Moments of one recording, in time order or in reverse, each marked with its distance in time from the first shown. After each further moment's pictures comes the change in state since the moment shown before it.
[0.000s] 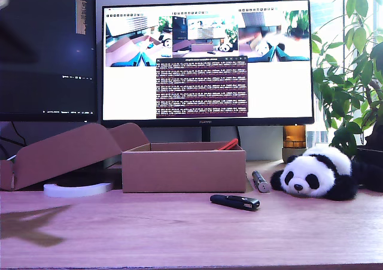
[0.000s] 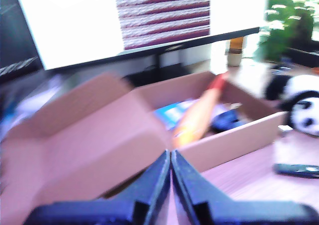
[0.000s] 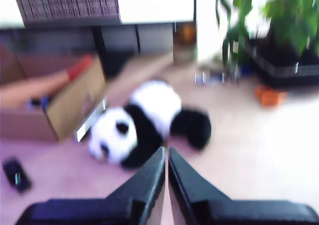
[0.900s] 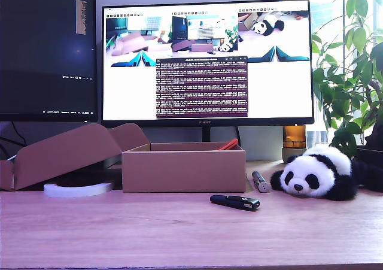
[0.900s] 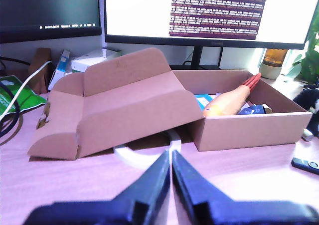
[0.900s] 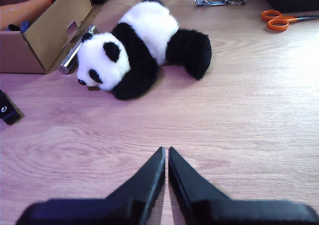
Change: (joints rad) left arm 0.123 -0.554 -0.216 -0.305 0.021 -0.145; right arm 0.000 0.000 0.000 -0.205 0.000 0.000
